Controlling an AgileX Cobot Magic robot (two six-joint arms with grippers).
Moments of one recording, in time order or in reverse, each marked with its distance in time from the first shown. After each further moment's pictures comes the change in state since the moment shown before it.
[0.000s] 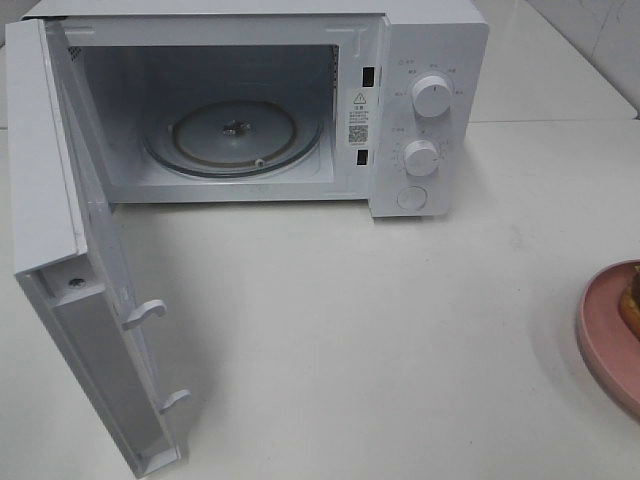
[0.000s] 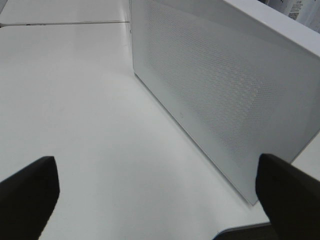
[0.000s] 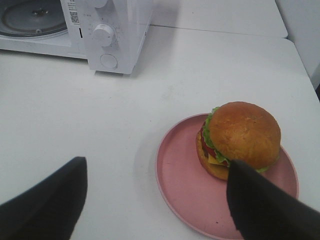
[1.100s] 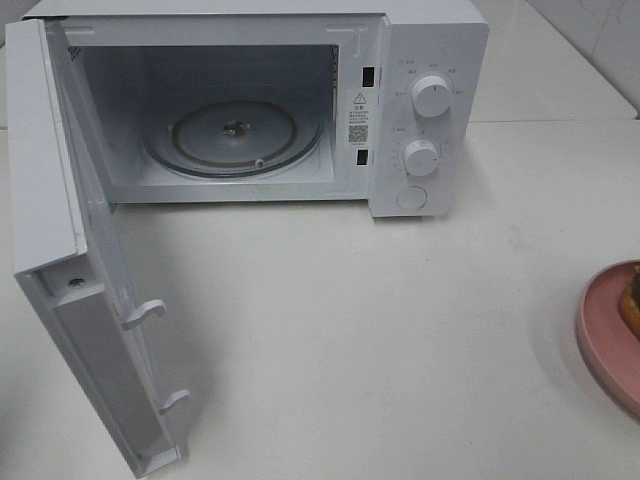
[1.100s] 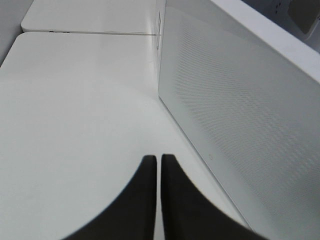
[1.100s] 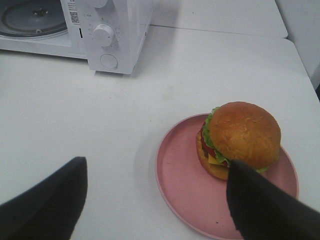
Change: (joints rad) left arm 0.000 0.371 0.023 0.071 -0.372 -0.062; right arm 0.000 0.000 0.000 0.000 0.000 0.000
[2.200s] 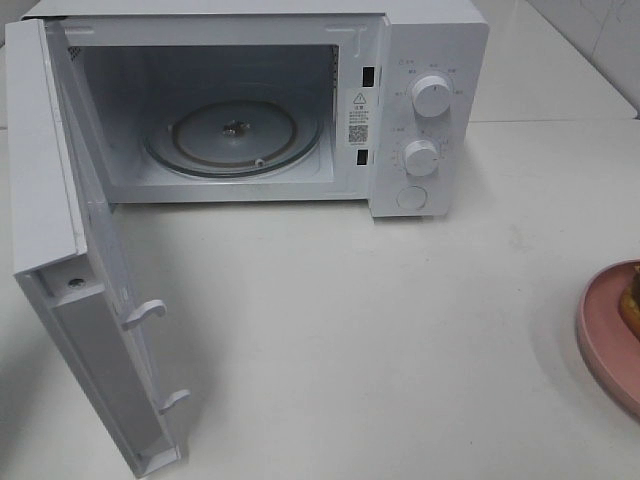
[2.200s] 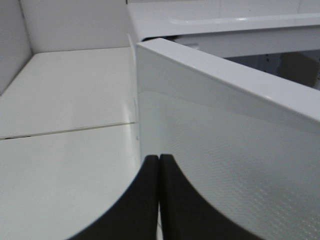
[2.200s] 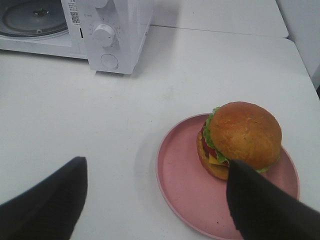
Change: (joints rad) left arm 0.000 0.742 0.264 0.377 -1.364 -0.214; right arm 0.000 0.000 0.000 0.000 -0.001 0.000
